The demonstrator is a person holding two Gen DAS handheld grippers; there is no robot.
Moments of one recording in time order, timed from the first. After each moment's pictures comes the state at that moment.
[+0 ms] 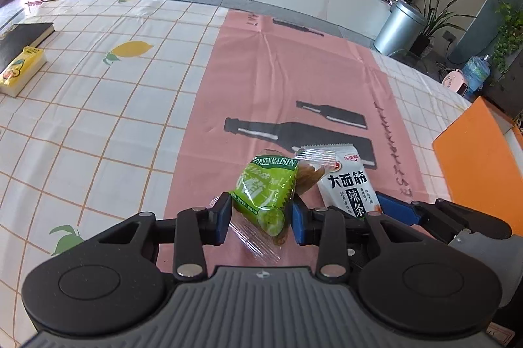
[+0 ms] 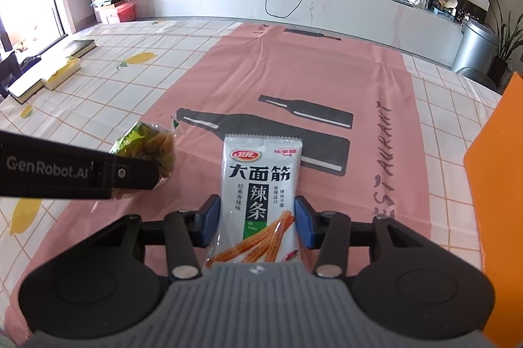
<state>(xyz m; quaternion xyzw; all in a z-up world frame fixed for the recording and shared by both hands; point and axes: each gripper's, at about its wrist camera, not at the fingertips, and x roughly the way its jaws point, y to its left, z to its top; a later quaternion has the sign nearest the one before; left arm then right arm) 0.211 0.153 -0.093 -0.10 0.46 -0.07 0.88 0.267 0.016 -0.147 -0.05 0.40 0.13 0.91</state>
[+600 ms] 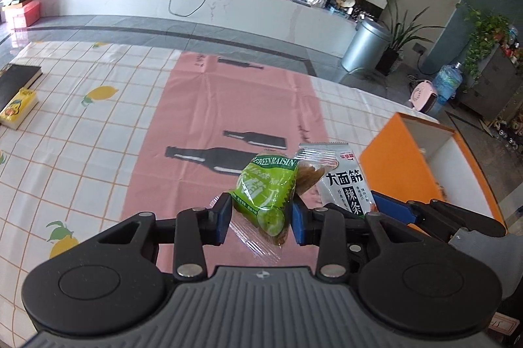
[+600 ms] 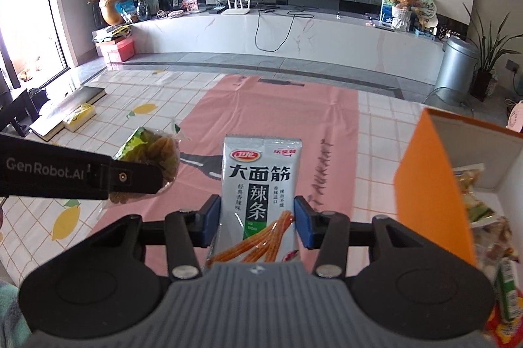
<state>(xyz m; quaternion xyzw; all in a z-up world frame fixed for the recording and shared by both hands) 0.165 0.094 -0.015 -0.10 0.41 -0.10 0.90 0.208 -0.049 -0.062 -0.03 0.35 0.13 0.93</state>
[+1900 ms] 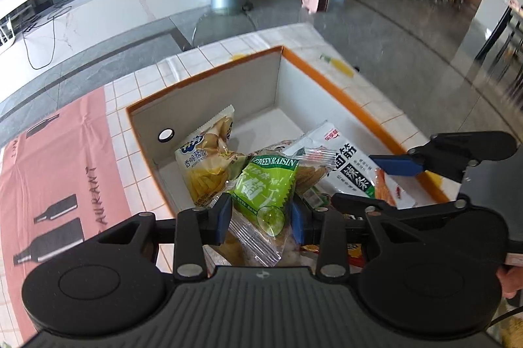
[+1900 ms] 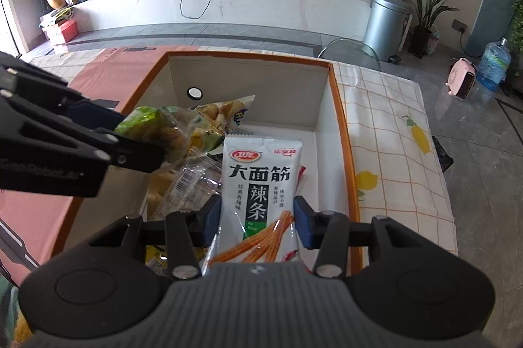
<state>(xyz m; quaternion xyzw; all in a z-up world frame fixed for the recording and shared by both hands) 0.205 -0.197 -0.023 0.13 0.46 -0.27 0.84 0.191 -0.325 -0.047 -0.04 0.42 0.05 0.91</state>
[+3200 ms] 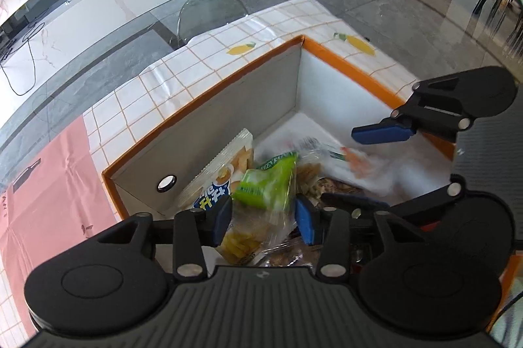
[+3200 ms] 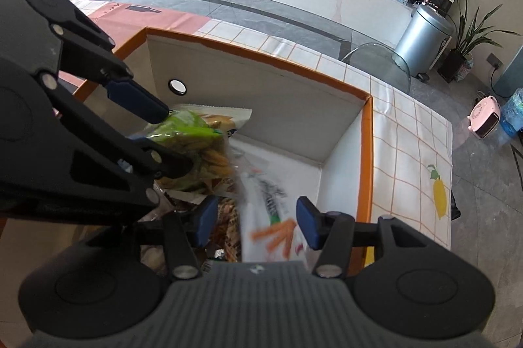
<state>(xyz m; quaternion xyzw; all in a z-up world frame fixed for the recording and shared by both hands) 0.274 -0.225 -0.049 0.20 0.47 -0.30 0.81 0.287 -0.314 -0.075 -0.14 0.46 0.10 0.87</state>
